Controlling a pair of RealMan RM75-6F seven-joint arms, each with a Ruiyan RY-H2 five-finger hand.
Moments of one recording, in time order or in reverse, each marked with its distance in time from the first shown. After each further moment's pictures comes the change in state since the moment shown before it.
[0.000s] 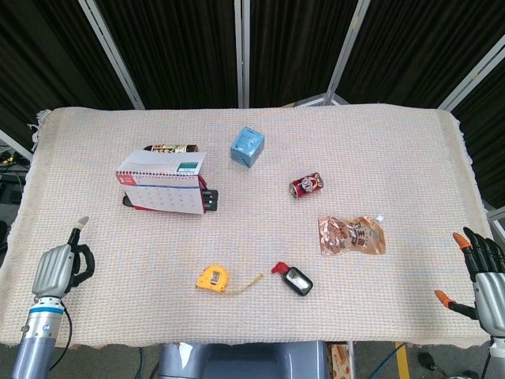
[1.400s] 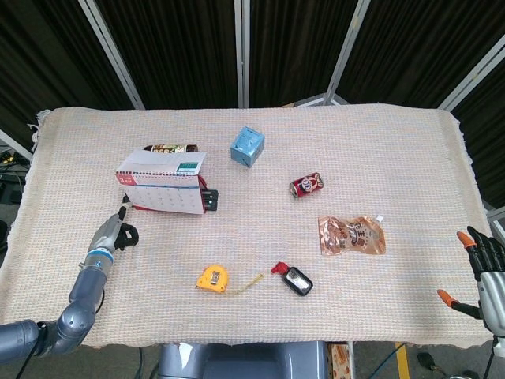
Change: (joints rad) left arm -0.459 -0.104 -0.156 0.141 -0.855 -0.333 0.142; right arm 0.001 0.014 0.004 -0.001 0.011 -0.009 0.040
